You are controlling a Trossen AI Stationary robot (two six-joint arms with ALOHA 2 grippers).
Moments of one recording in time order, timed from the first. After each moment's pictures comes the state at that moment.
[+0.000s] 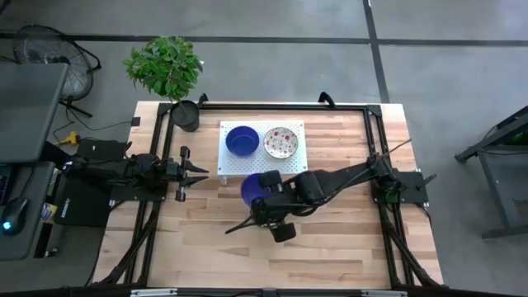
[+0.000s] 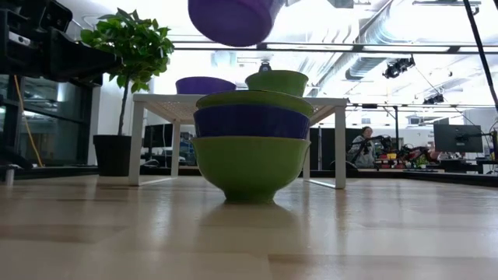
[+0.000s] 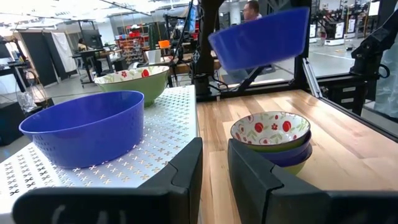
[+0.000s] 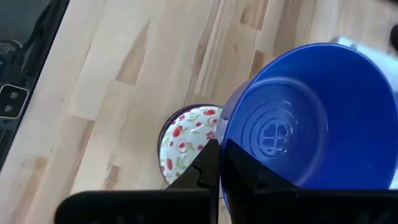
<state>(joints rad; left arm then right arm) -0.13 0.01 0.01 0.02 -0.12 0.13 0.34 2.12 2.35 -1.33 0.19 0.00</state>
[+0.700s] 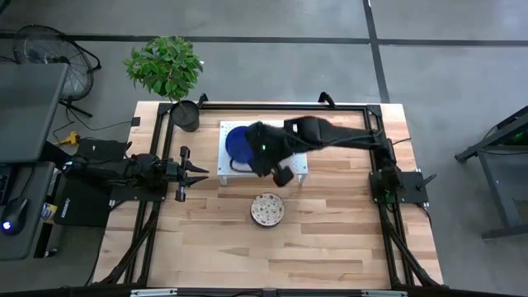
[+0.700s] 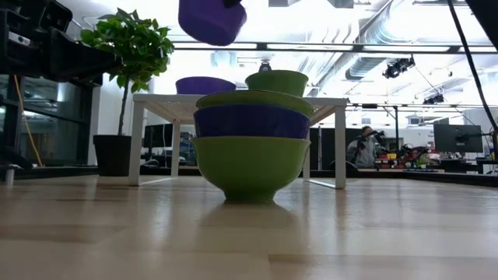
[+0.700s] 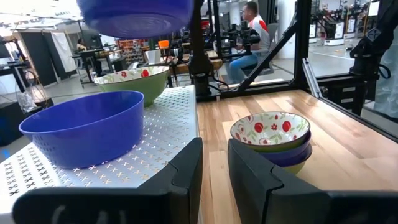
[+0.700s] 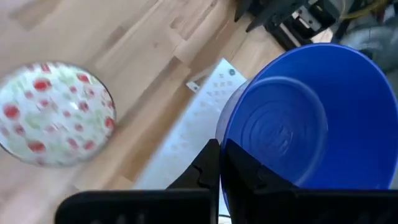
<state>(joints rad) -0.13 0.01 0.01 0.02 -0.12 0.13 0.02 2.05 2.36 -1.23 0.06 -0.72</state>
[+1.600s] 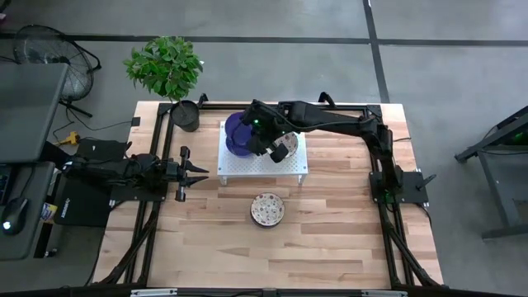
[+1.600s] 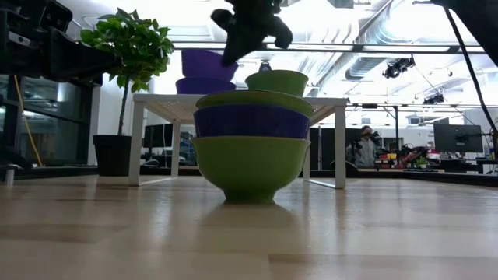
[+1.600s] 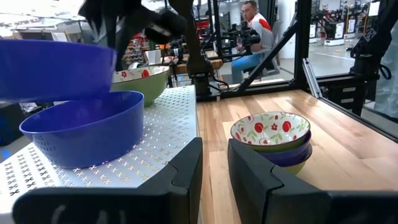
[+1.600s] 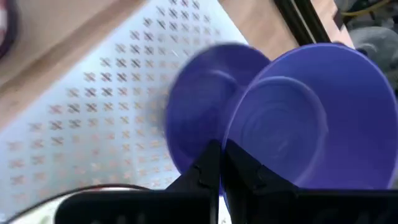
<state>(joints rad) -0.13 0.01 0.01 0.02 -0.12 0.13 -0.17 2.05 2.12 -1.01 0.00 -1.00</state>
